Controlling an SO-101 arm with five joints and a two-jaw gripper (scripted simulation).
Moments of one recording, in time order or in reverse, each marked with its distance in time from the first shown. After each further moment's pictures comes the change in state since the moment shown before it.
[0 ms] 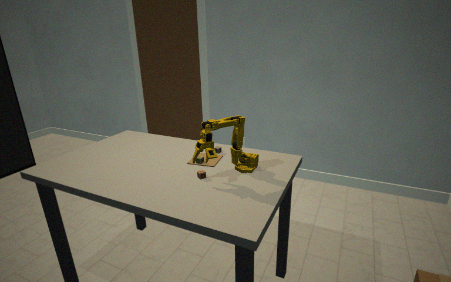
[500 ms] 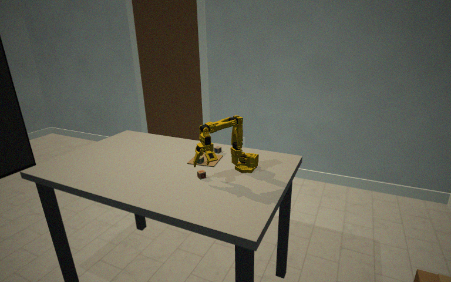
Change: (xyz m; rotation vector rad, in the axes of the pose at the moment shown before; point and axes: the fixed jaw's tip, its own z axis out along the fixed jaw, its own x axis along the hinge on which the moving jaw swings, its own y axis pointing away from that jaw) arm 0.000 0.006 0.013 -0.086 -0.001 0.000
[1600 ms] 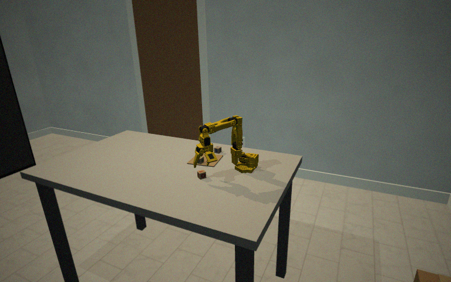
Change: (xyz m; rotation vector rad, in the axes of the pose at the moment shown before) arm 0.002 0.001 0.003 -0.022 0.000 -0.002
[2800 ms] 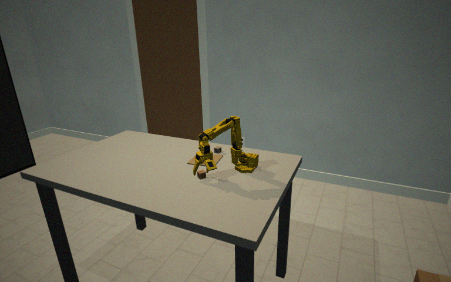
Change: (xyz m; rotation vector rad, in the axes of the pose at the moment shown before) arm 0.000 -0.004 0.035 0.011 0.000 0.000
